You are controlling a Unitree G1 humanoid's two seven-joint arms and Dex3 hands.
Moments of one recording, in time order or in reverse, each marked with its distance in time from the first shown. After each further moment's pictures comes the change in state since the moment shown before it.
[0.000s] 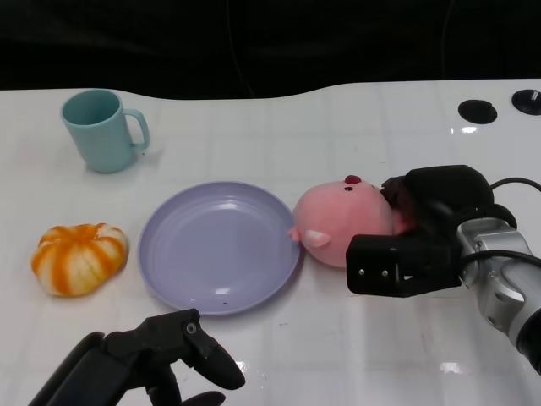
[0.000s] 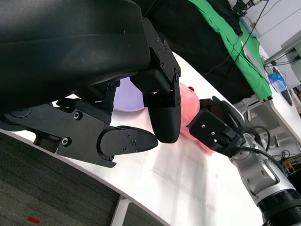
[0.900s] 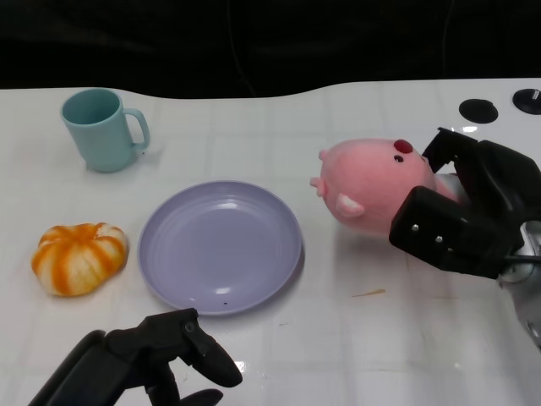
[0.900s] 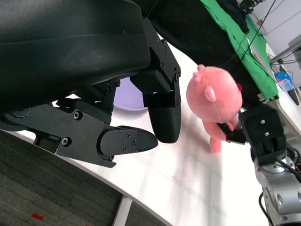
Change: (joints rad) left arm -0.022 0.002 -0.007 0.045 -0.002 -0.003 0.000; right arm 0.186 -0.040 -0.275 -0.323 0.235 -0.002 -0.113
